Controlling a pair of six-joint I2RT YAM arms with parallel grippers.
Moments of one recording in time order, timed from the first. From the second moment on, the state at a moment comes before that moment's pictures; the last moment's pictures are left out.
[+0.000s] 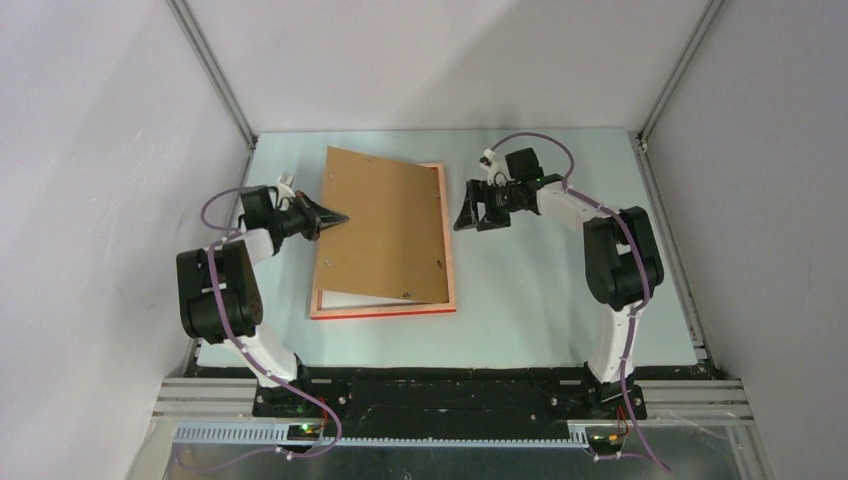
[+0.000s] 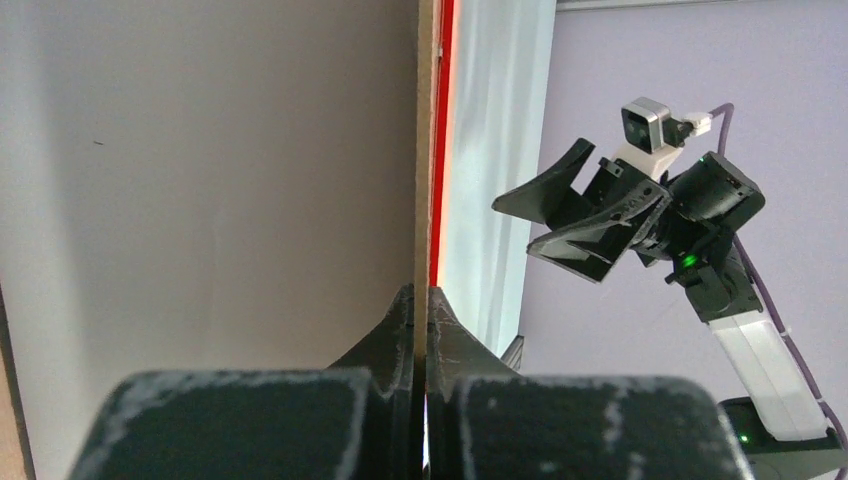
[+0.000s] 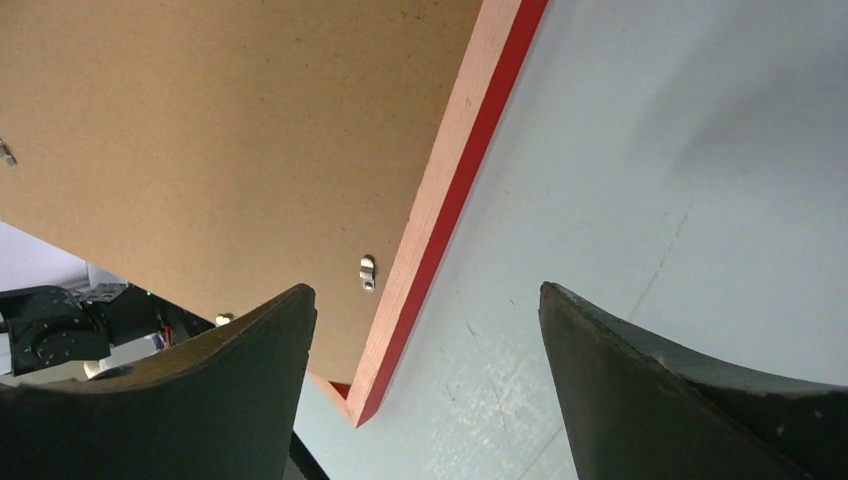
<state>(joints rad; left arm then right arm) 0.22 1.69 0.87 0.16 0.94 -0.76 0.33 1.94 1.40 -0.36 -0.65 0.26</state>
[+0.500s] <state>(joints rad) 0.23 1.76 0.86 0.19 0.94 -0.75 0.39 2.12 1.55 -0.39 -0.64 0.26</state>
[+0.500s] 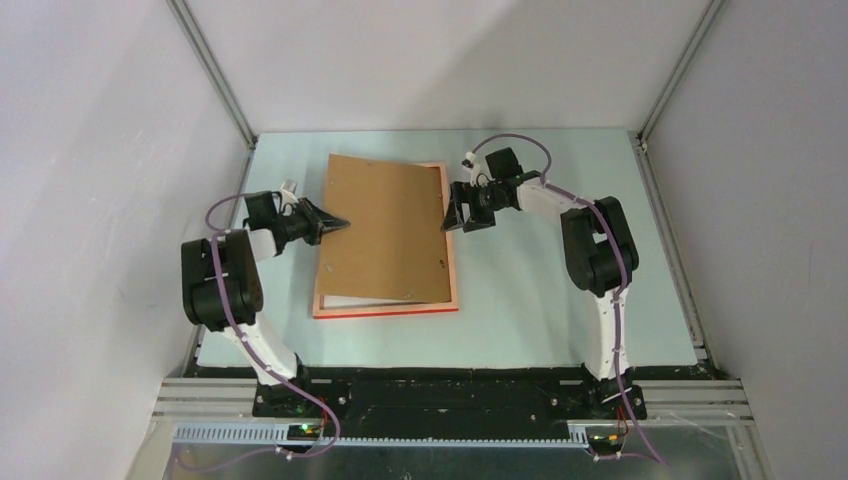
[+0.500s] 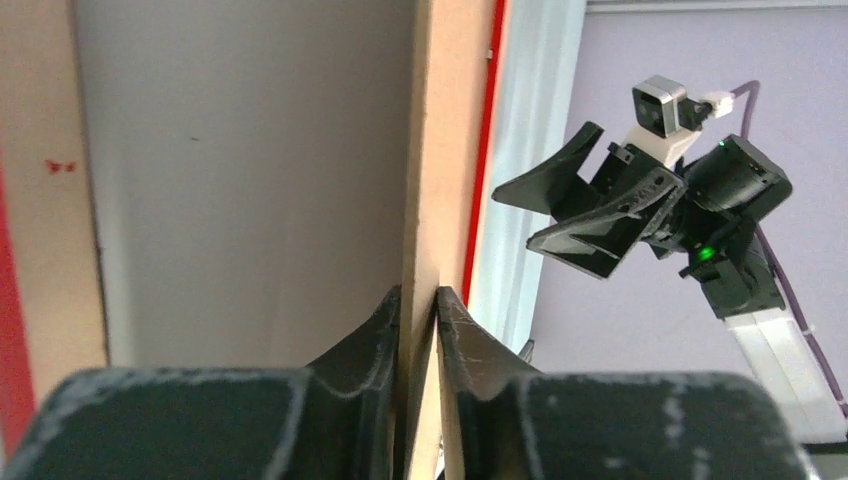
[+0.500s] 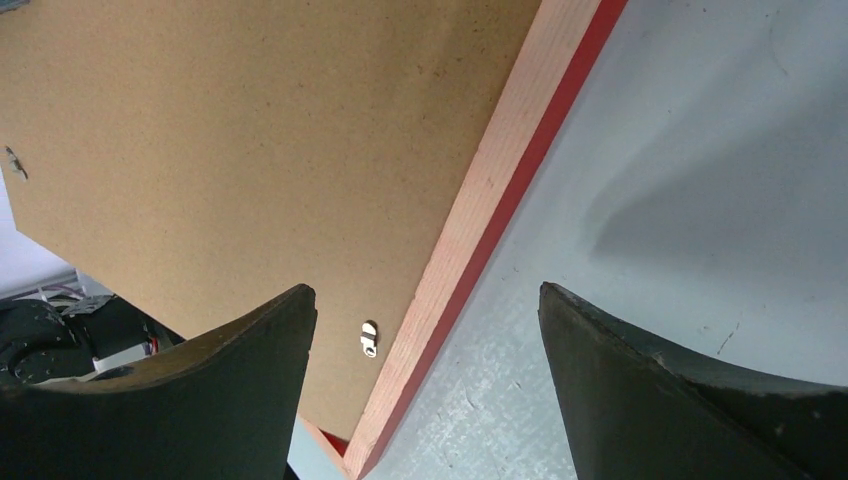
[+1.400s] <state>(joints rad) 0.21 1.80 1.04 -0.25 0.68 -0.47 0.39 2.16 1.57 -0.41 -0.63 0.26</state>
